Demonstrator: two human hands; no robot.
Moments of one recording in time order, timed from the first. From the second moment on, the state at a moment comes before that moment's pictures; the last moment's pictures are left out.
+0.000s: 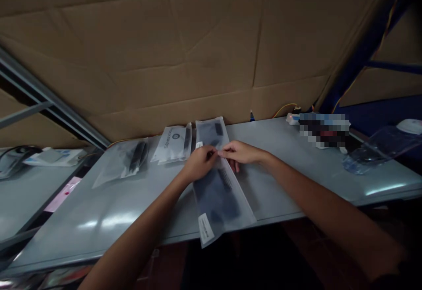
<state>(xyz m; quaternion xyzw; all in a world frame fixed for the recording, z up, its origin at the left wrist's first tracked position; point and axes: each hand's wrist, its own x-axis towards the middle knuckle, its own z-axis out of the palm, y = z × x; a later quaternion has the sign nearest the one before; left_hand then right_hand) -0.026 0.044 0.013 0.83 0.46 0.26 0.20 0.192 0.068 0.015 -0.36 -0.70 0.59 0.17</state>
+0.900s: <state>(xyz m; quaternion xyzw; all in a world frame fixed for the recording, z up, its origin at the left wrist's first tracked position) -0.063 0.059 0.034 0.78 0.49 0.34 0.20 0.173 0.038 0.026 -0.35 -0.73 0.51 0.28</state>
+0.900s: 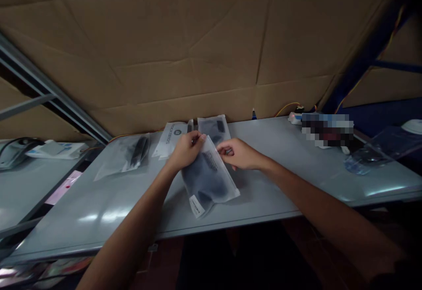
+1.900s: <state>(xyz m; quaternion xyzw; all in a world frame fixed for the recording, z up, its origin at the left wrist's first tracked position) -0.036 0.025 0.023 0.90 0.40 0.14 0.10 0.353 0.002 0.039 -0.58 -0.72 0.35 0.12</state>
